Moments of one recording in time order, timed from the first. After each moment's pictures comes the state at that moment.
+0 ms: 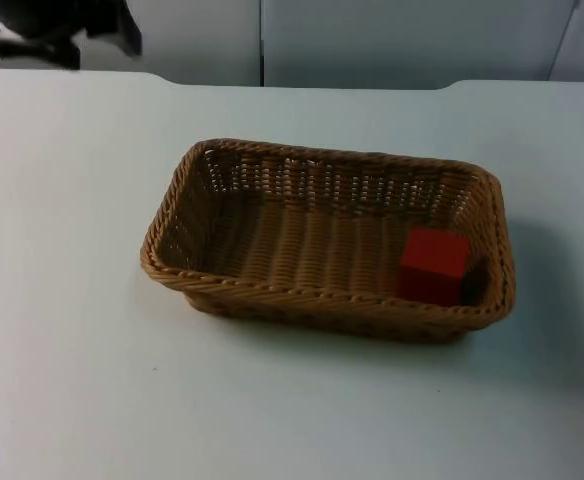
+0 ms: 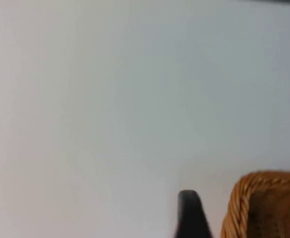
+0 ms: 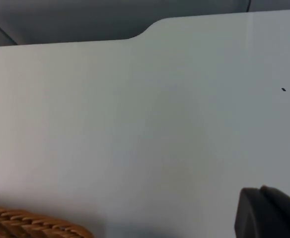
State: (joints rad) right arm -0.04 1.79 -1.59 0.16 0.79 -0.11; left arm -0.16 1.85 -1.36 -0.48 0.43 0.26
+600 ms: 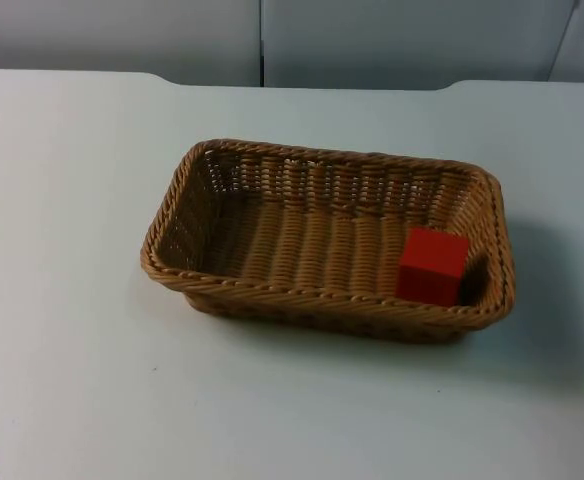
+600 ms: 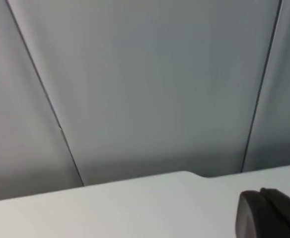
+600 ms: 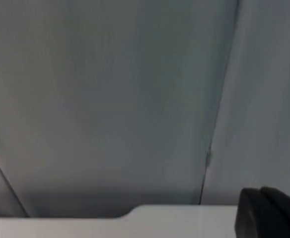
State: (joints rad) right arm -0.04 1.55 -1.68 0.11 0.62 -0.12; left arm -0.14 1.24 -1.37 0.10 0.60 -0.03
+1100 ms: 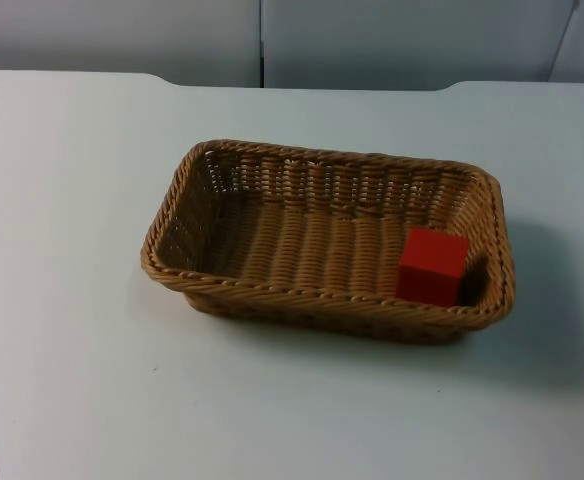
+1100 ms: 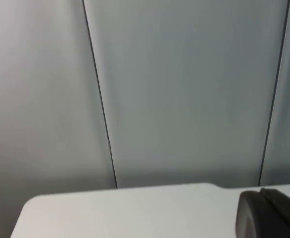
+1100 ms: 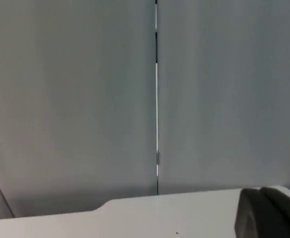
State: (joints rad) right arm -0.18 1.11 -1.67 0.10 0.94 -0.10; left arm -0.14 0.60 -0.95 0.23 0.65 -0.16
